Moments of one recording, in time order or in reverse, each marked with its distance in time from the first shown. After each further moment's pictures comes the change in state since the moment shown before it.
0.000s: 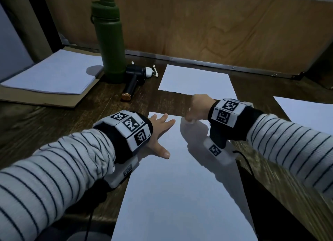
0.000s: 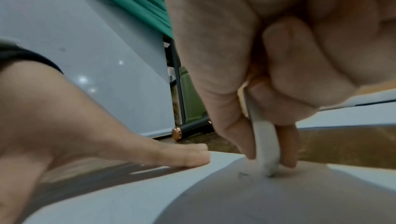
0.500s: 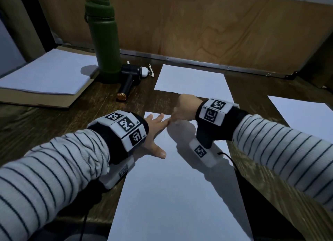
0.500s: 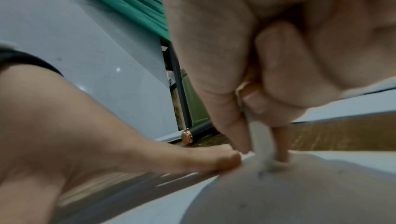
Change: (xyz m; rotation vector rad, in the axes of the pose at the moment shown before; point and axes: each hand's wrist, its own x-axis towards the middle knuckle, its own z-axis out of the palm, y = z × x) left_hand 0.002 0.000 -0.003 0.027 0.009 0.014; right_hand 0.004 -0.015 0.003 0.120 -0.058 -0.073
